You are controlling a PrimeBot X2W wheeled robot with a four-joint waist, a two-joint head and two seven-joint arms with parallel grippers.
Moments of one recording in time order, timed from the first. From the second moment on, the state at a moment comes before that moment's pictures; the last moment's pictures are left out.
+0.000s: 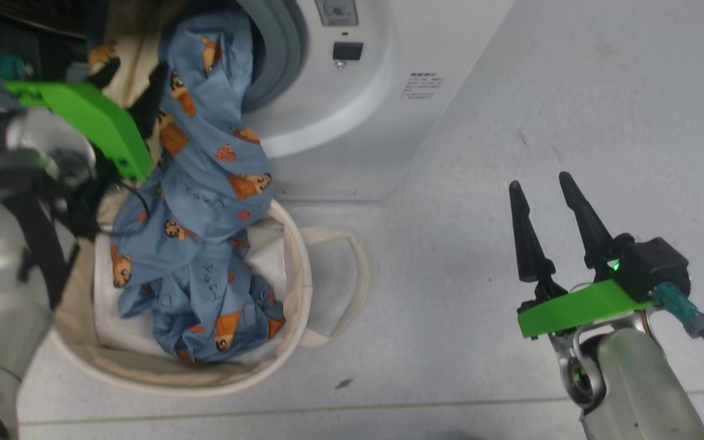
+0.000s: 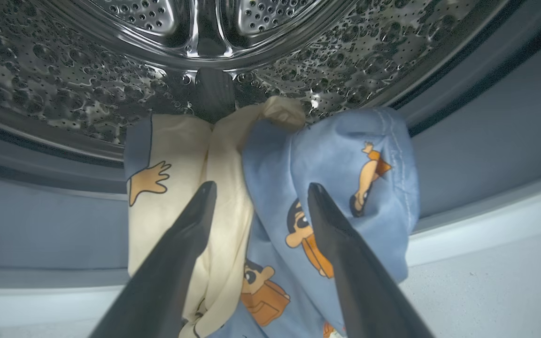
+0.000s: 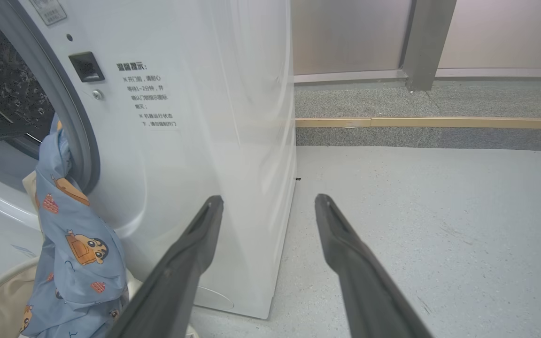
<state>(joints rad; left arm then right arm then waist) -1.07 0.36 -0.58 0.84 -0.81 -0.12 0.09 -0.31 -0.05 0.11 0.19 0.17 0.12 -0.25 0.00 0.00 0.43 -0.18</state>
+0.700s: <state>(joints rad) -1.38 0.33 -0.78 1.08 -0.99 -0.12 0.27 -0.37 -0.05 0.09 0.15 0.17 0.12 -0.25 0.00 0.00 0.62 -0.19</state>
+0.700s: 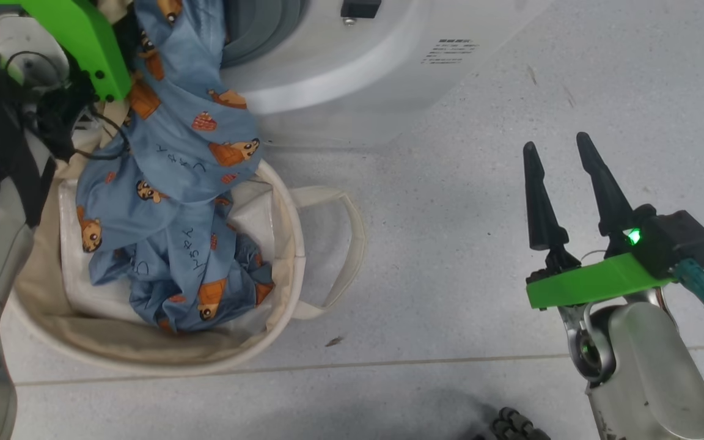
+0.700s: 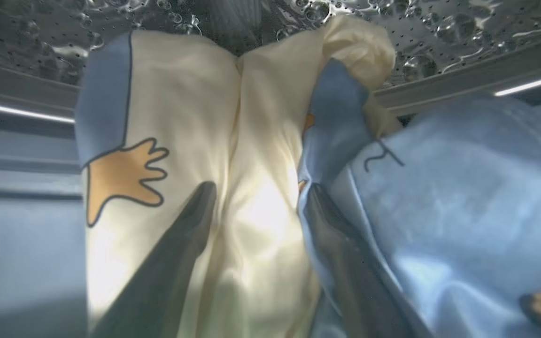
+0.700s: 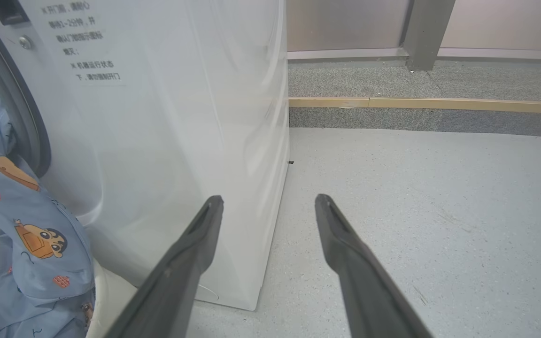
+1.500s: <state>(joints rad) -1.37 0.35 -0.94 1.03 -1.11 -0.12 0.09 -0.37 -0.05 0.09 0.17 0.17 0.12 -0.25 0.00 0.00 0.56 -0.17</state>
